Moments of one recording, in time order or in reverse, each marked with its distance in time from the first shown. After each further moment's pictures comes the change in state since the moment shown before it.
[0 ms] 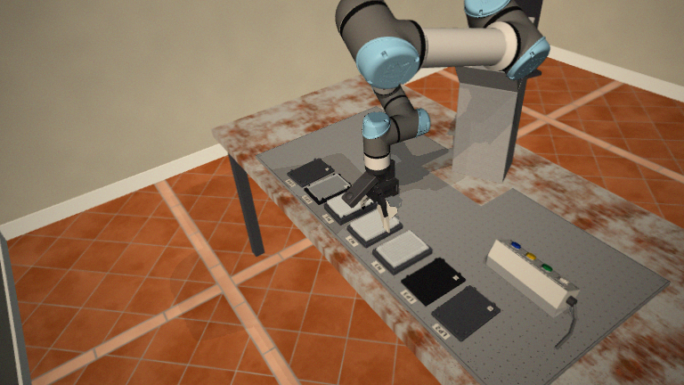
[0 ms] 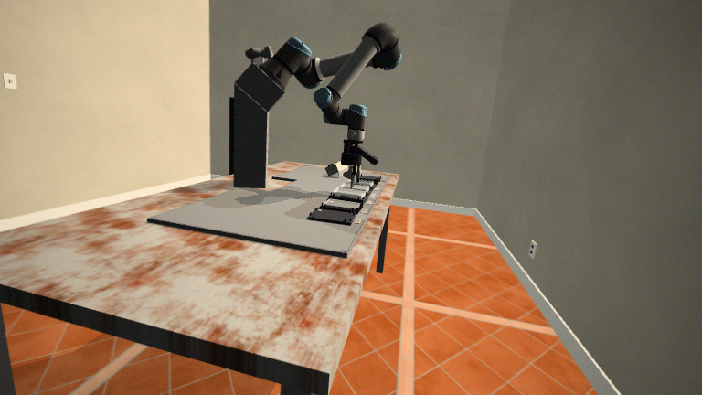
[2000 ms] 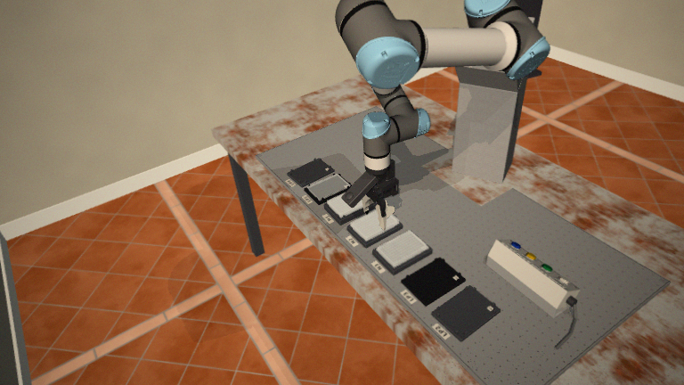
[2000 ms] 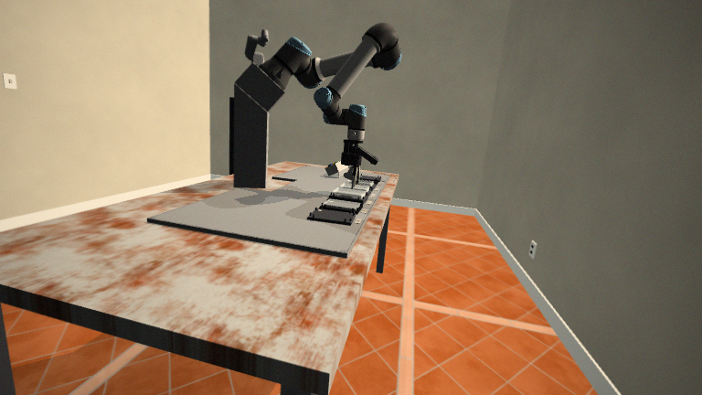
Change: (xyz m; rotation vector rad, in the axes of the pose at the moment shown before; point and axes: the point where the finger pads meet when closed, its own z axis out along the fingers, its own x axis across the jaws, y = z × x) arm 0.000 0.000 0.000 0.000 0.000 0.000
